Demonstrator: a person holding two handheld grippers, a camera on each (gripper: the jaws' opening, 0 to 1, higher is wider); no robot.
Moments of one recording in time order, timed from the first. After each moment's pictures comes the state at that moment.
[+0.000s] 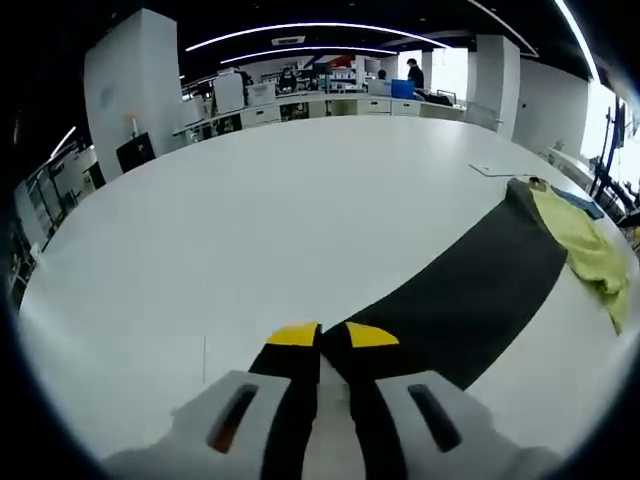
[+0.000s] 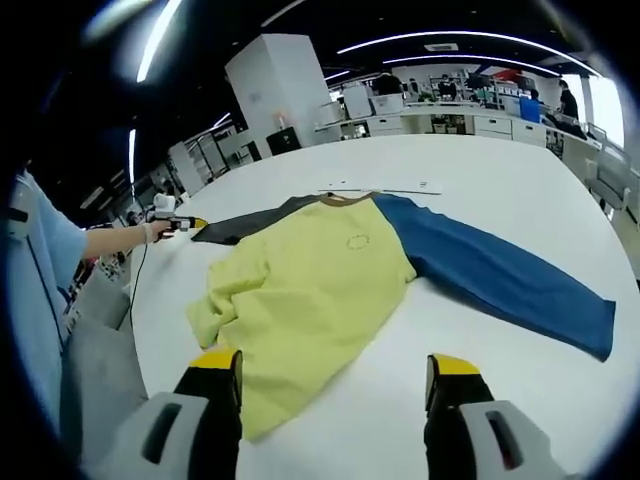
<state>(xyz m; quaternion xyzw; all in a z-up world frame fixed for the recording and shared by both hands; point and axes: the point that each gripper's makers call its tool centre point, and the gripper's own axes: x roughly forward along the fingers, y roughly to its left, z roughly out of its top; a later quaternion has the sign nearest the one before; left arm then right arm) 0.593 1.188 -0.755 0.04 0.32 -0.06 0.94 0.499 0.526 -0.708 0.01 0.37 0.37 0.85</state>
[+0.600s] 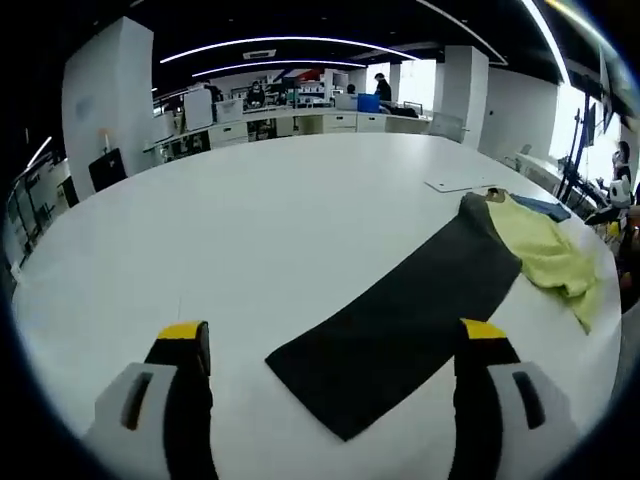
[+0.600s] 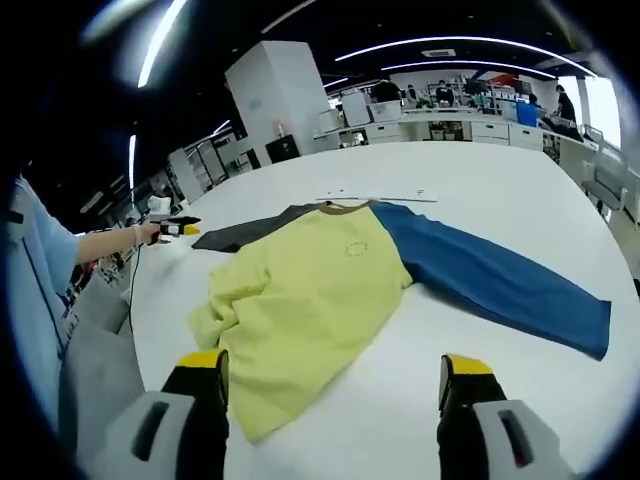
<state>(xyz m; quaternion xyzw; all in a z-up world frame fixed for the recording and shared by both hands) 0.589 1.142 -0.727 0.03 0.30 -0.14 0.94 0.500 0.519 -0.698 0.02 0.35 0.36 0.87</state>
